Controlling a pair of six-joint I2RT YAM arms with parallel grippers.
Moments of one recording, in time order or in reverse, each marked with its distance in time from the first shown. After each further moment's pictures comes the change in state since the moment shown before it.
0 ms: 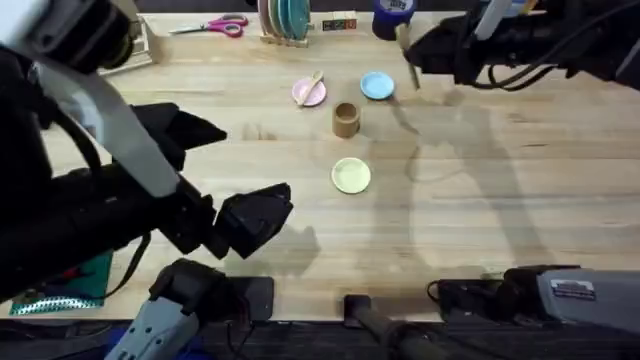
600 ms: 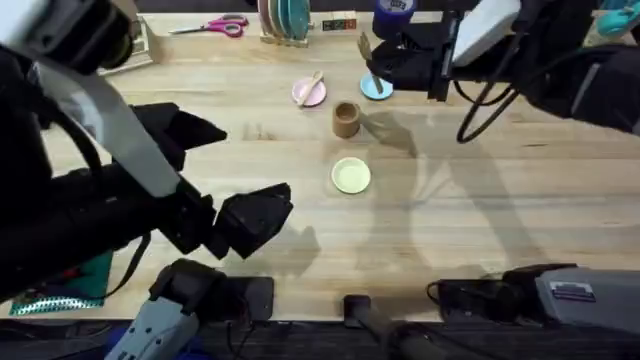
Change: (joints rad) left arm 0.000 0.000 0.000 0.000 0.000 0.000; right arm 0.085 0.001 -0.167 0.387 -0.298 -0.097
